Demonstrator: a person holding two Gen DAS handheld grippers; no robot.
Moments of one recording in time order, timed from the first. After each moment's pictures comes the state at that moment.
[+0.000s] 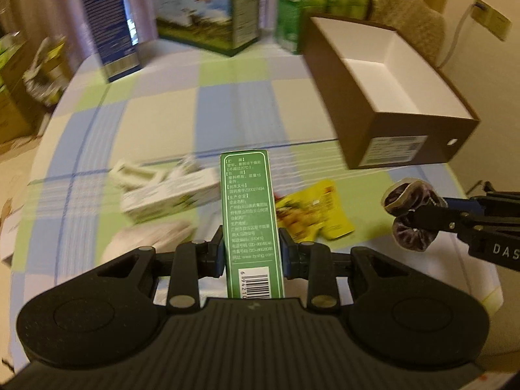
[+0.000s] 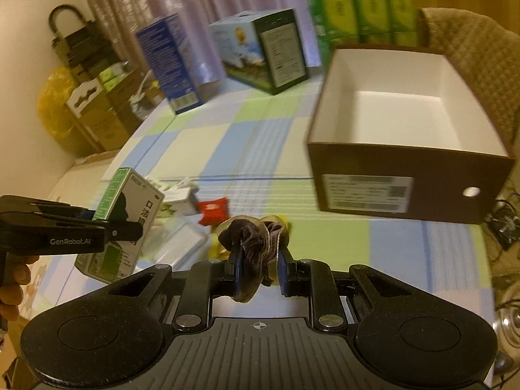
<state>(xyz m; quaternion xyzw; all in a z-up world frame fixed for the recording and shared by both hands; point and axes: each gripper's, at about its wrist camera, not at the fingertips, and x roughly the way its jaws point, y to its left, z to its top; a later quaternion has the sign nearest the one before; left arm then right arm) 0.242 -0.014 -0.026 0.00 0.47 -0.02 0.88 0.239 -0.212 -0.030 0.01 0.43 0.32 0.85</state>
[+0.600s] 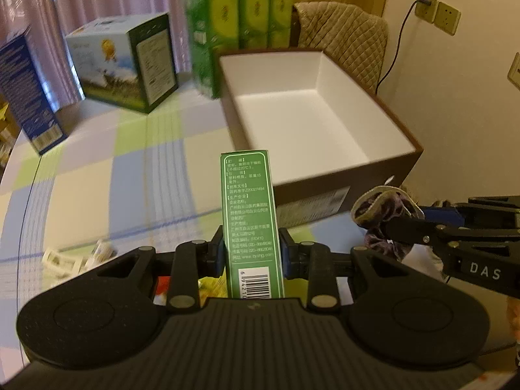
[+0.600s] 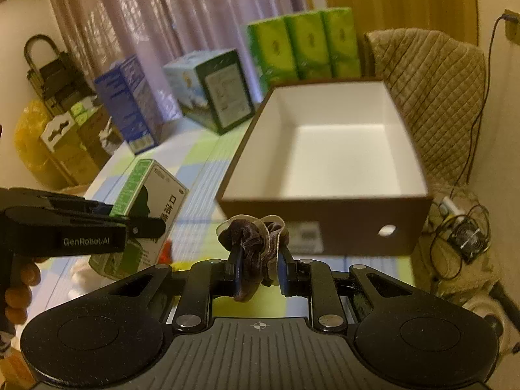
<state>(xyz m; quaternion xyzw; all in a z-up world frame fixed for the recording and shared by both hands) 0.303 -0.116 0.004 0.03 0.43 -0.10 0.90 0.281 -0.283 0.007 0.02 0.39 0.28 0.88</state>
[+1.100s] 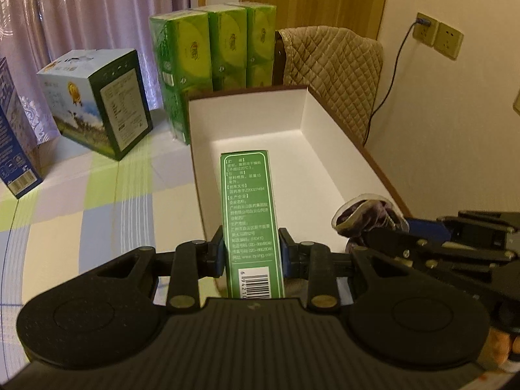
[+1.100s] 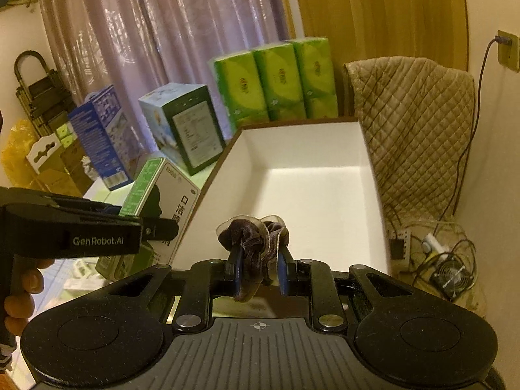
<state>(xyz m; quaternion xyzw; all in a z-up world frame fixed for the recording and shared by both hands) 0.379 -0.171 0.024 0.02 0.40 -0.10 0.91 0.355 -0.309 0.023 0.02 0.35 0.26 0.90</state>
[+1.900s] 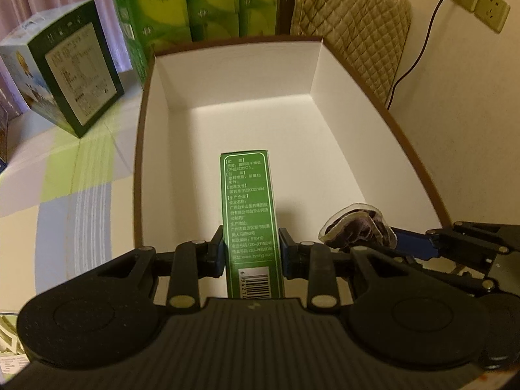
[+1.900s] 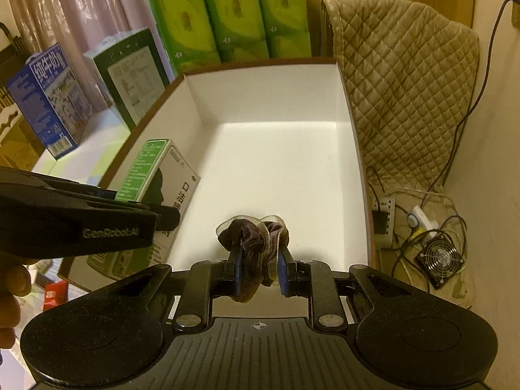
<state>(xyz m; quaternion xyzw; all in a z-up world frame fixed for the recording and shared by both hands) 0.475 -0.226 -0.047 0.03 0.49 -0.08 0.87 0.451 -0.308 -0.051 -0.02 0.44 0.22 0.87</state>
